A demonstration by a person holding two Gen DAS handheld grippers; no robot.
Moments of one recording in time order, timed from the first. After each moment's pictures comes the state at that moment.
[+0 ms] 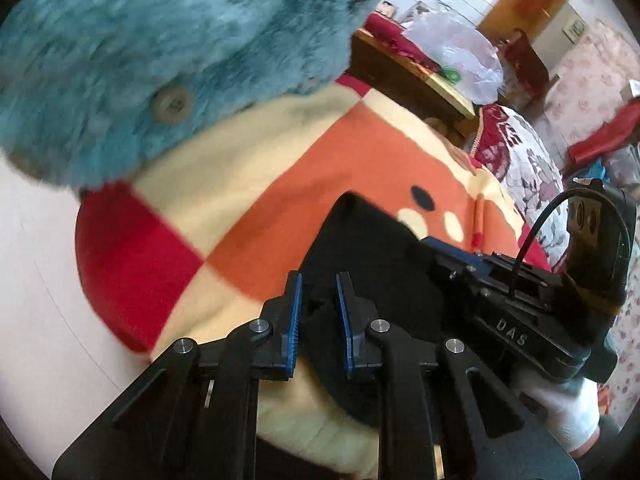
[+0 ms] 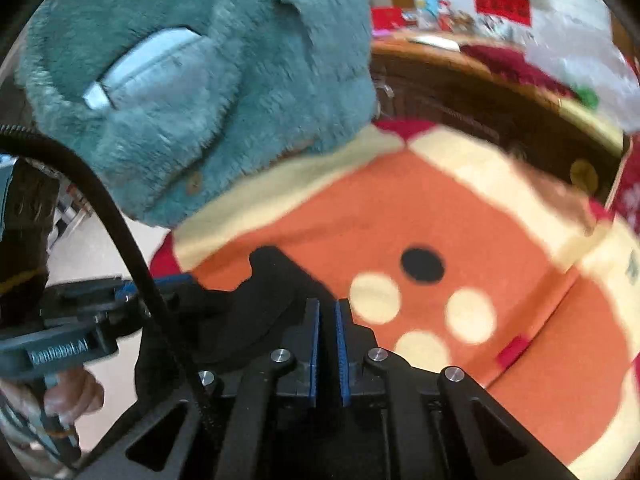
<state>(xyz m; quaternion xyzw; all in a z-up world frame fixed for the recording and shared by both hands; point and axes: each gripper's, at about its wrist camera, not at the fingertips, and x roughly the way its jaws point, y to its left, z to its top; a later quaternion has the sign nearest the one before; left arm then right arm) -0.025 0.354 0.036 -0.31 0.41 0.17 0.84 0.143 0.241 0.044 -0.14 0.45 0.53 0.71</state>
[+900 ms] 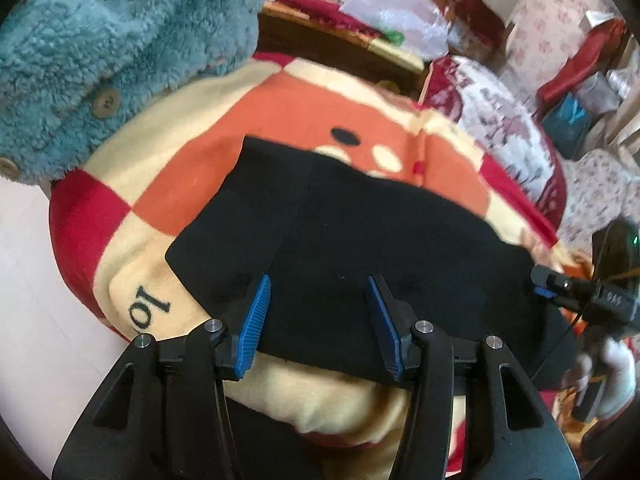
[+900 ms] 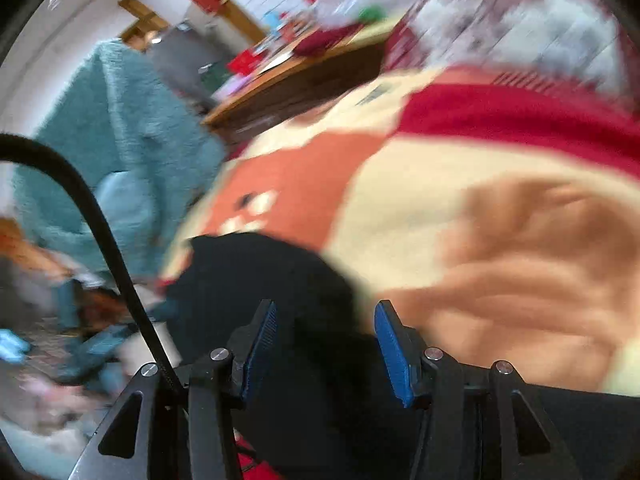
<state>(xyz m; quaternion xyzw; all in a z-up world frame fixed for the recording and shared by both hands) -0.015 0.273 0.043 -0.23 0.44 0.12 0.86 0.176 -0.005 0.045 0.13 0.56 0.45 0.69</state>
